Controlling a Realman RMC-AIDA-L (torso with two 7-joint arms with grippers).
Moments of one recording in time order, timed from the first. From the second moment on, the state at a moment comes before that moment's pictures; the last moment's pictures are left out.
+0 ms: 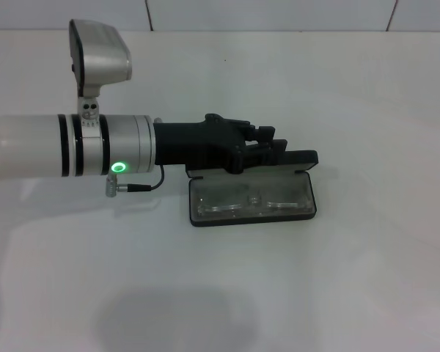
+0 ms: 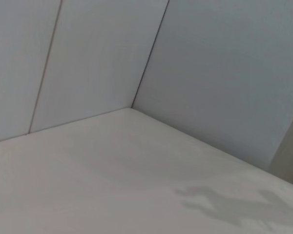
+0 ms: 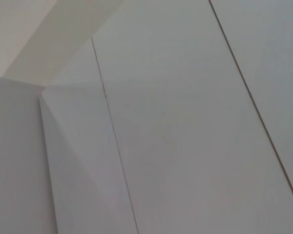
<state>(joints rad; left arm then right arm) -0.76 -2.09 1.01 0.35 1.72 1.29 -1.41 0.24 1.99 -0.08 -0.79 -1.49 -2.08 1.53</state>
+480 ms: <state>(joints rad) -0.76 -2.10 1.01 0.33 1.72 1.28 -1.39 0.26 1.98 -0.08 -0.77 -1.52 -2.07 1.50</state>
